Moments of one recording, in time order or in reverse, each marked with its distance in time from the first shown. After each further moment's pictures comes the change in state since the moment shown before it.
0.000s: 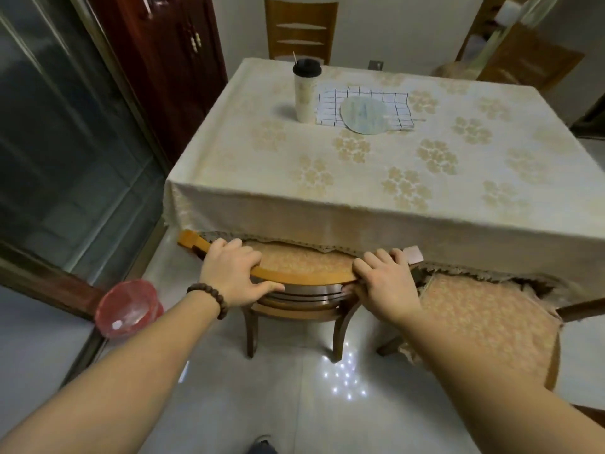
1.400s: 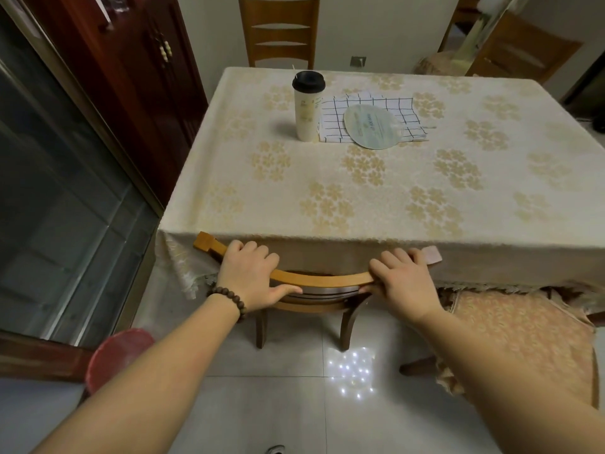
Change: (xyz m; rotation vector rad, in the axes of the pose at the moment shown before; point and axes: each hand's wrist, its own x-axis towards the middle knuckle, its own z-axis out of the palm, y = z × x) left_hand 0.123 -0.101 0.047 0.094 -0.040 0.141; right_hand 0.131 0.007 0.039 -0.021 0.056 0.098
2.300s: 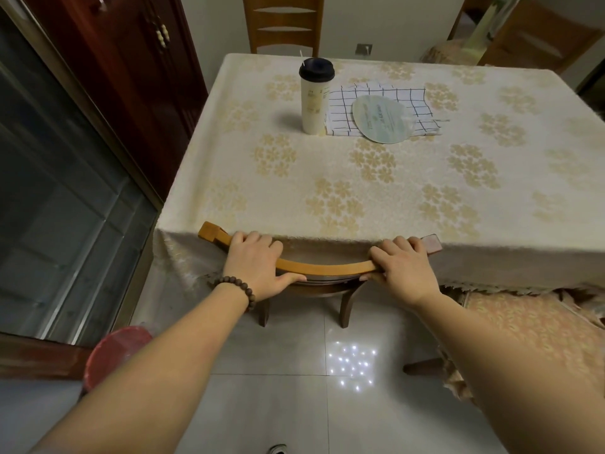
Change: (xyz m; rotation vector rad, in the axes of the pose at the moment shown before) left_hand 0.028 -0.014 0.022 0.010 -0.126 -0.087; right_hand 0.046 0.007 0.027 -0.011 -0.128 0.036
